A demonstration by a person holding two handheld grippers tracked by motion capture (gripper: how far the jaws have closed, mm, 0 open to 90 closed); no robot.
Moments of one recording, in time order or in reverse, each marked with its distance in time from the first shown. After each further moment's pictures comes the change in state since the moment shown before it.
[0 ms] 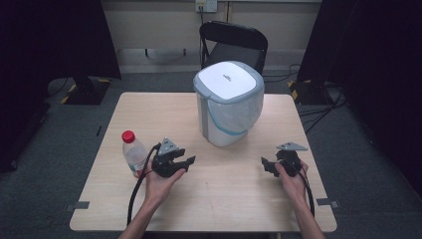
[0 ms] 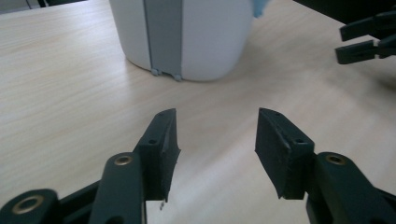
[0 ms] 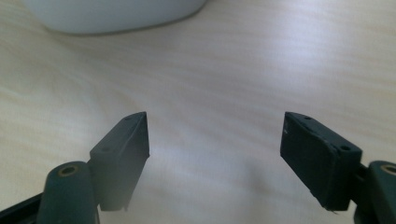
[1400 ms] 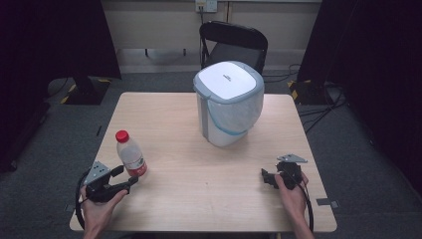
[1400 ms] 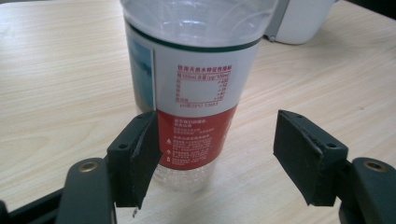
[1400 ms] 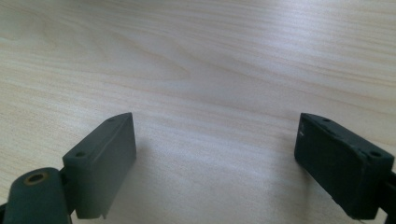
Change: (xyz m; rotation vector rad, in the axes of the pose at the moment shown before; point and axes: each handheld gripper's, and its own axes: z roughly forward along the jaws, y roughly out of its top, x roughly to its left) left arm 0.070 -0.095 -0.140 -0.087 0.143 -0.098; right arm 0.011 -0.037 -0.008 0.050 -0.034 0.039
